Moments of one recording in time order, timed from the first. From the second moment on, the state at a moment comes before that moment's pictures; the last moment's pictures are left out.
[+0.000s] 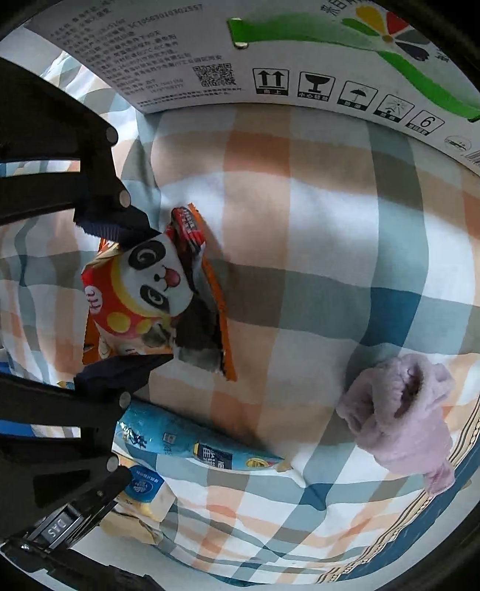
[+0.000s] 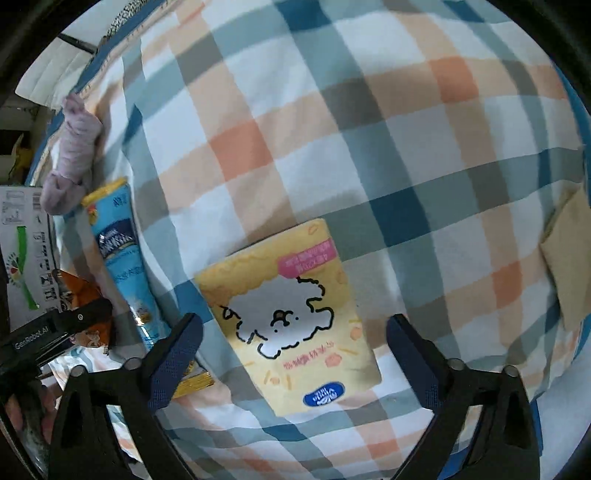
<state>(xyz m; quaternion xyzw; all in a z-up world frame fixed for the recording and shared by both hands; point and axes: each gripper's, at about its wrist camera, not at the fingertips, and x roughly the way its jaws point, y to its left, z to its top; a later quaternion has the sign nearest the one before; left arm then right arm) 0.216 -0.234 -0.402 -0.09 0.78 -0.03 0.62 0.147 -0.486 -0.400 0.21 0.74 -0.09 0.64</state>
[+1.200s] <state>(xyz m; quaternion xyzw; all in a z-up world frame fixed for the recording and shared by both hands) 0.205 -0.039 -0.169 -0.19 0.62 -0.09 0.75 0.176 -0.286 -0.201 0.16 0.63 0.06 0.75</state>
